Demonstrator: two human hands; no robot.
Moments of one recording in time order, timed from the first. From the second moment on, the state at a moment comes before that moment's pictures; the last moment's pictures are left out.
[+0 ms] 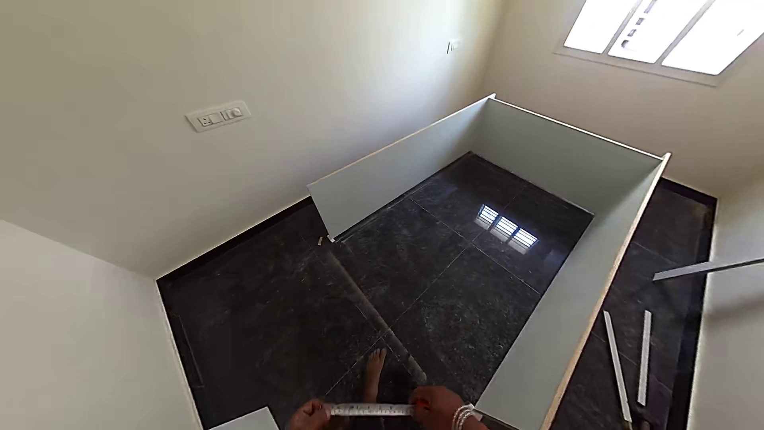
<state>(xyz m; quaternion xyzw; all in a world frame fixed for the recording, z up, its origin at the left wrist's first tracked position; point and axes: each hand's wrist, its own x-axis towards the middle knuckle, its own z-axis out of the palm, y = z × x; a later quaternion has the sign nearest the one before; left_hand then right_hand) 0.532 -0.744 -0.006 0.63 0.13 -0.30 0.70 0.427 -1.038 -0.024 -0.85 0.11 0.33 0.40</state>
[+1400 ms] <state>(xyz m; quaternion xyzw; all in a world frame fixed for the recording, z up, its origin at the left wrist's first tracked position) 1.087 -1.886 0.023 0.45 -0.26 -0.64 0.56 0.800 -1.964 0.011 -0.67 0.54 -0.04 0.52</state>
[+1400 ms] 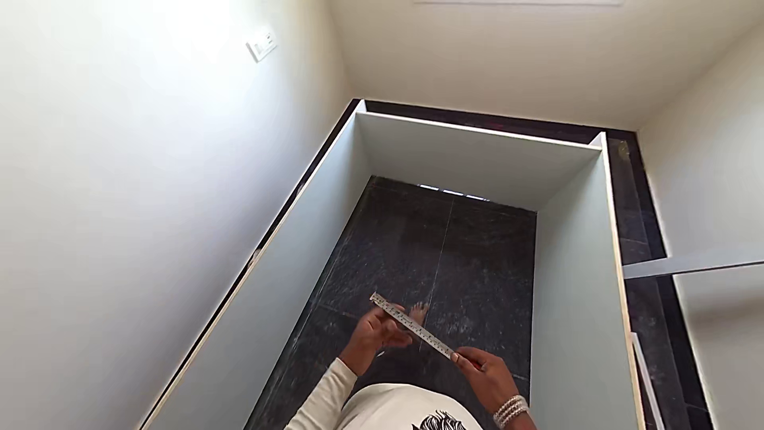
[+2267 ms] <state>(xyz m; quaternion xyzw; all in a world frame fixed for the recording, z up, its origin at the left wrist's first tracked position) 1.413 -2.645 -0.024 0.72 0.09 -0.39 0.56 0.840 -2.683 -0.006 -0.70 0.60 0.13 0.38</state>
